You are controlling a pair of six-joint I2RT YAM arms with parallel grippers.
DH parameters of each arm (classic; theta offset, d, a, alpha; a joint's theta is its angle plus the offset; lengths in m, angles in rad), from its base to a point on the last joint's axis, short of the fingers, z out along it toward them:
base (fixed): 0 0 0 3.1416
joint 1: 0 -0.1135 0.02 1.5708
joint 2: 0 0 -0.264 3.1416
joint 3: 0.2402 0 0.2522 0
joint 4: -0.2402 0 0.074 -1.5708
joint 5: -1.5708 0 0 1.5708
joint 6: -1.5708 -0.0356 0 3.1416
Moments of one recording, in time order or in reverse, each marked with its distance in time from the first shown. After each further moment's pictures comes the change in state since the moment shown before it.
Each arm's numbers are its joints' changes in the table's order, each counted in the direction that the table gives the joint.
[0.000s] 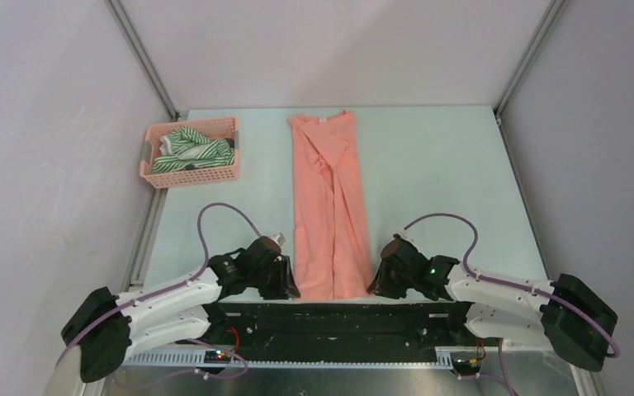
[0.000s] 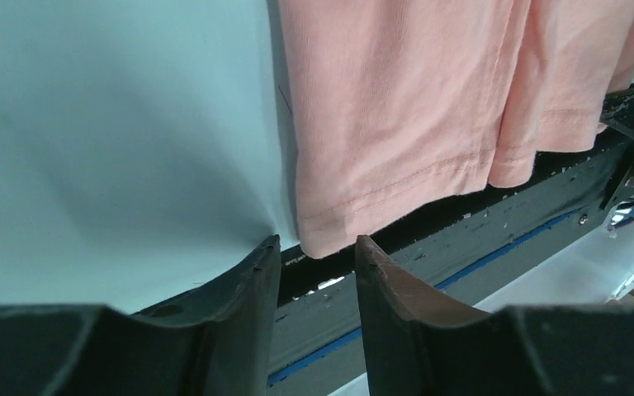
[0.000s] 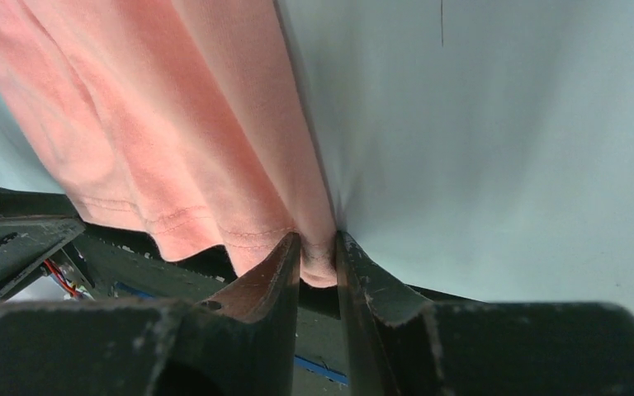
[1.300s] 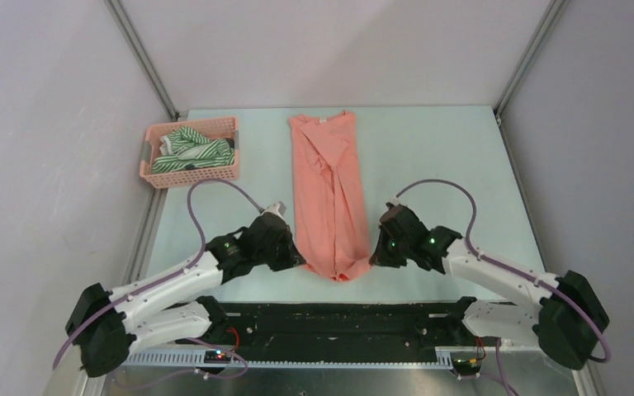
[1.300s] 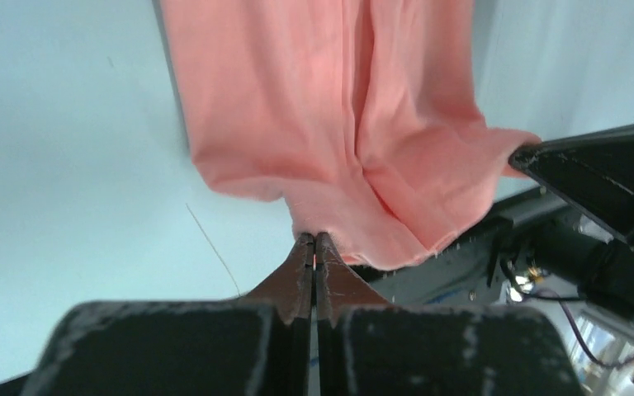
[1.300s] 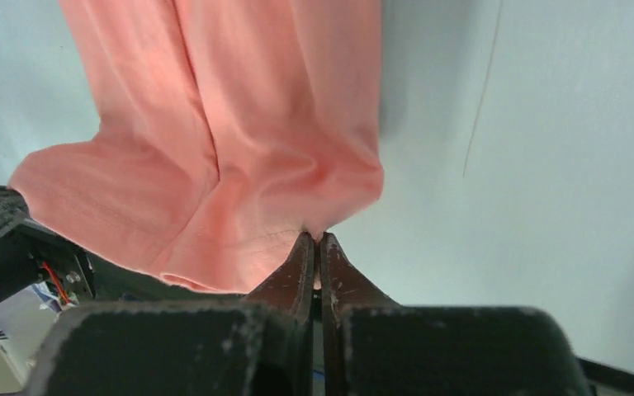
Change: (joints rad) left arm 0.007 0.030 0.220 -0.023 0.157 0.064; right arm 0.137 0.040 0.254 -0.170 -0.018 0.293
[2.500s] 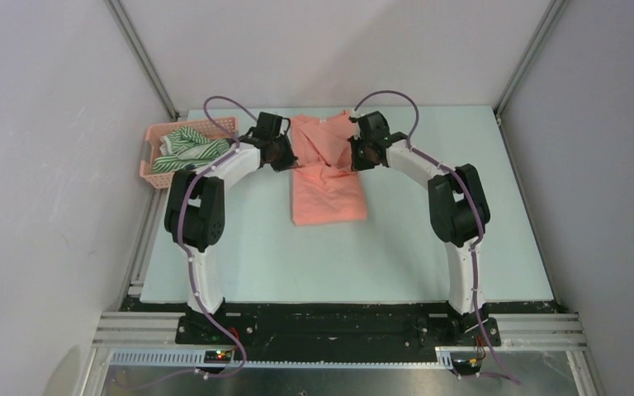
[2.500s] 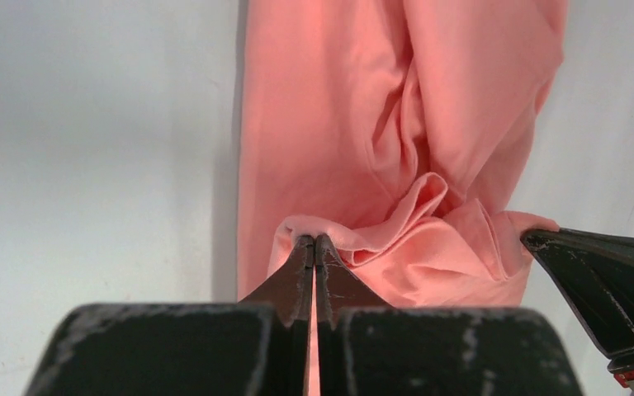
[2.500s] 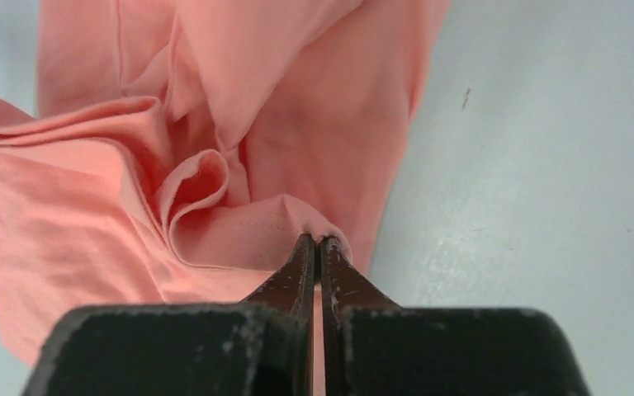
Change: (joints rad) left arm -0.533 1.023 0.925 0.071 -0.078 -0.346; right arm 0.362 1.034 1.038 0.101 0.085 0.710
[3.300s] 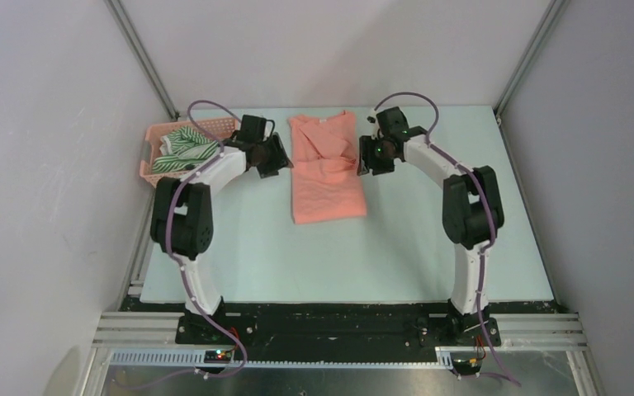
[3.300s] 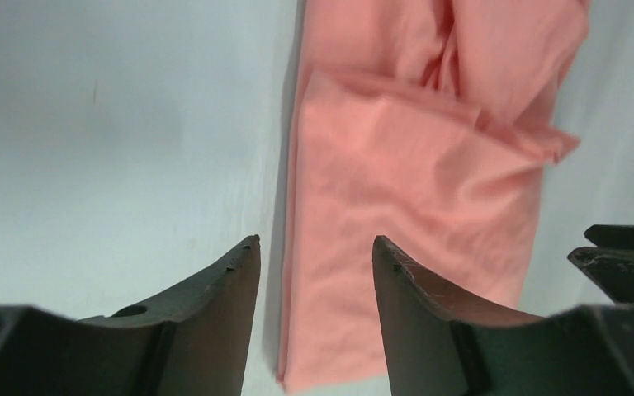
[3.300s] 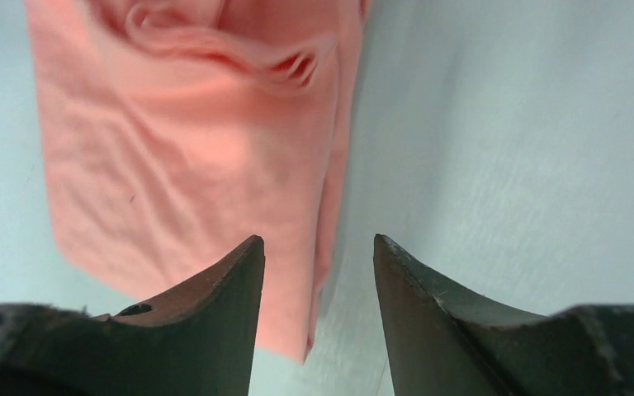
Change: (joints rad) left arm -0.075 -0.039 -0.026 -0.019 -0.056 -0.043; right arm 0.092 -0.012 0.041 -0.165 0.126 -0.057
